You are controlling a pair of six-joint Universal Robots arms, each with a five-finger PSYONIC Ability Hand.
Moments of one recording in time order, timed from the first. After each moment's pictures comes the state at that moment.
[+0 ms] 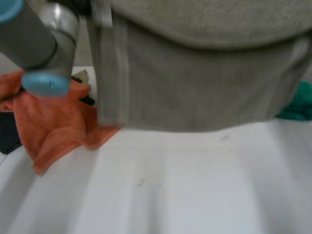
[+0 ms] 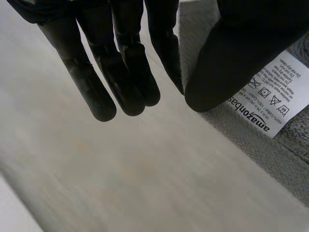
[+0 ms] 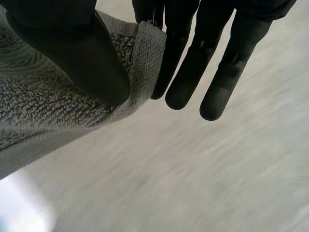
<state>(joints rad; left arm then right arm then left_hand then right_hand) 4.28 -2.16 -0.70 3.37 -1.64 3.64 1.53 -1.14 0.98 -0.21 1.42 2.56 1.14 1.20 1.19 1.20 0.97 1.14 1.19 1.20 1.20 0.98</state>
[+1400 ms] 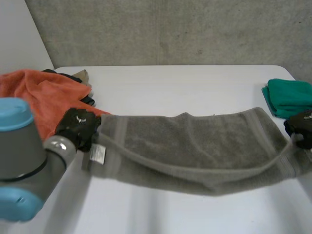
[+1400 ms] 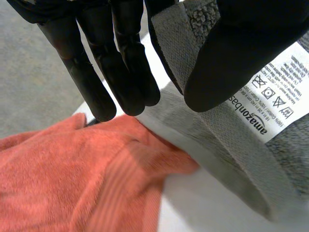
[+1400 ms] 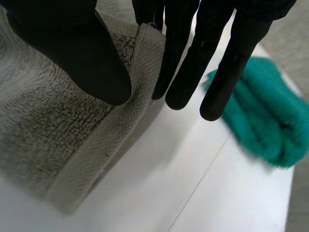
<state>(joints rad) 4.34 -1.87 -1.72 3.29 -1.59 3.67 1.36 -1.08 1.42 0.30 1.13 2.25 1.14 1.20 1.19 1.20 0.97 1.14 1.19 1.20 1.20 0.99</state>
